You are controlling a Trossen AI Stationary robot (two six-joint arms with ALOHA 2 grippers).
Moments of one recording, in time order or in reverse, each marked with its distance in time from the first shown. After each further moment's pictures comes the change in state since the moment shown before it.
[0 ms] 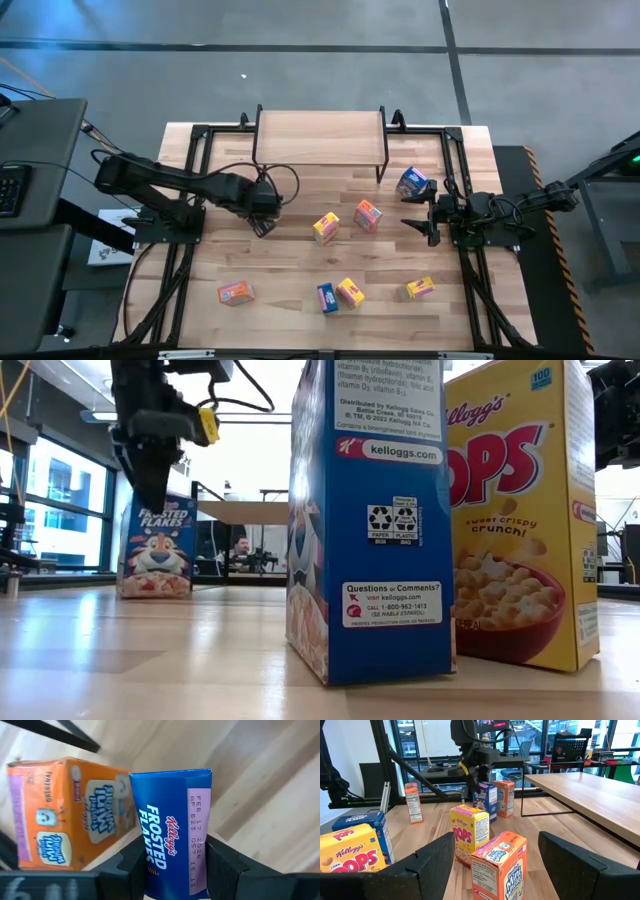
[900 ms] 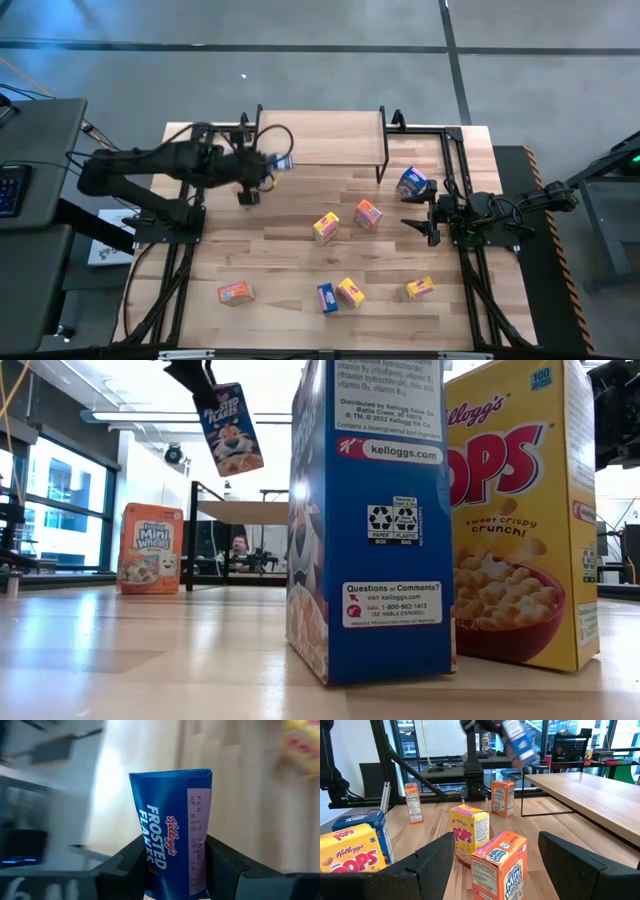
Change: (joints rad) left arm 0.081 -0.170 0.338 -0.007 -0.338 0.919; right arm 0.000 0.000 0.000 0.000 0.000 0.000
